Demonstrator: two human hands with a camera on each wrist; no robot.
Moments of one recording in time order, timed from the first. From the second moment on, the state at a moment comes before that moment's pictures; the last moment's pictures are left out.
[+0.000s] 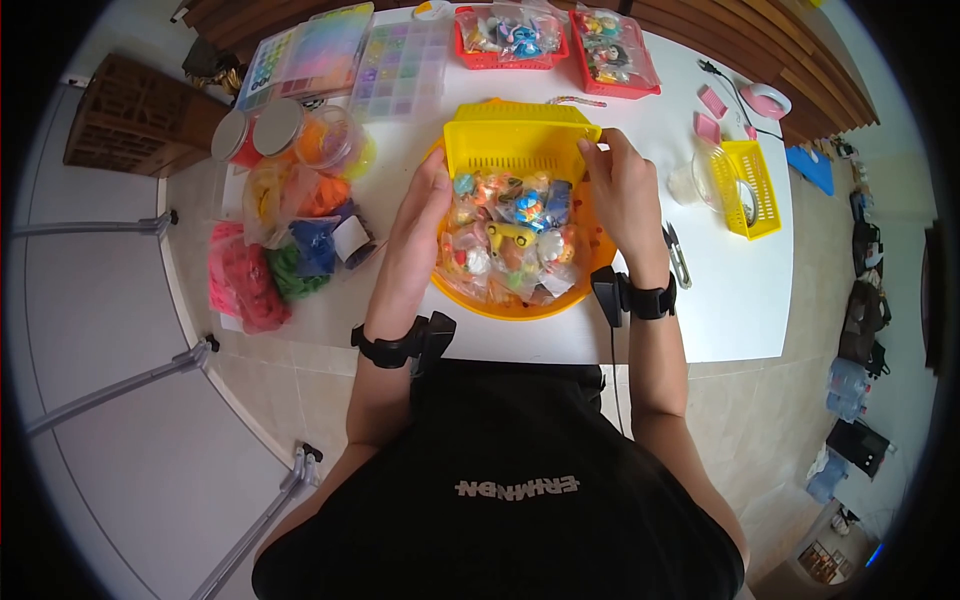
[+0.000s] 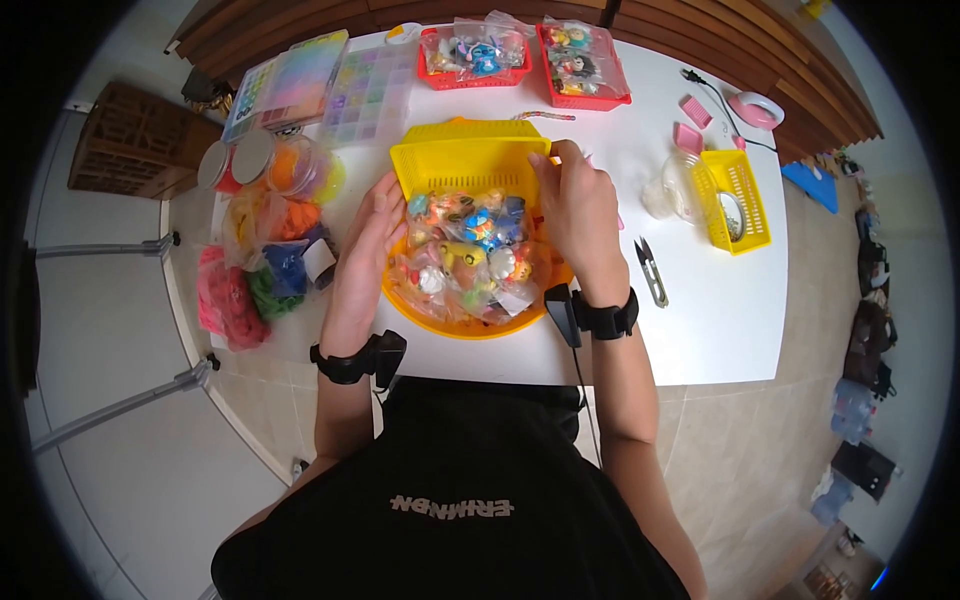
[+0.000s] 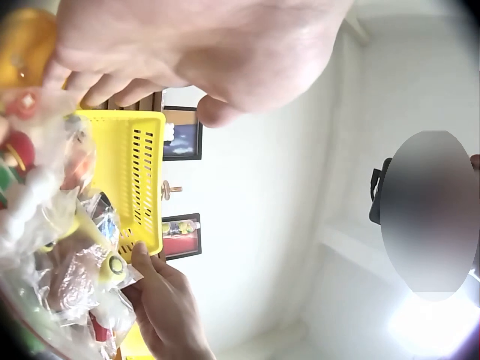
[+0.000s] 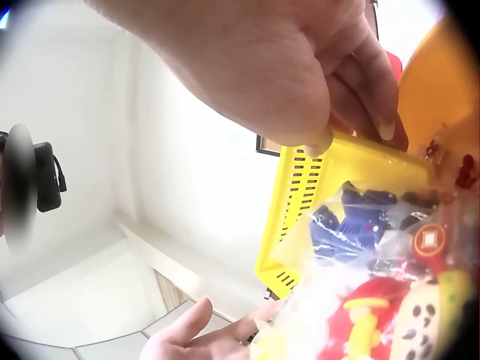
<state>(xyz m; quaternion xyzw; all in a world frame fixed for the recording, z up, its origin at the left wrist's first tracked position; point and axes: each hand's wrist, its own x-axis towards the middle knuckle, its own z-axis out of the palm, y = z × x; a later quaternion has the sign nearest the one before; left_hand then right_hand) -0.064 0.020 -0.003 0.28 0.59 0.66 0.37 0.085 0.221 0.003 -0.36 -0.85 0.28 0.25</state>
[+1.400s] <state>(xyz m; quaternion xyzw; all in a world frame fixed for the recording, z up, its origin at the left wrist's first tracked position) -0.061 0.022 -0.010 0.25 0.62 0.61 0.42 0.091 0.238 0.001 -0.31 -0.89 0.27 0.20</state>
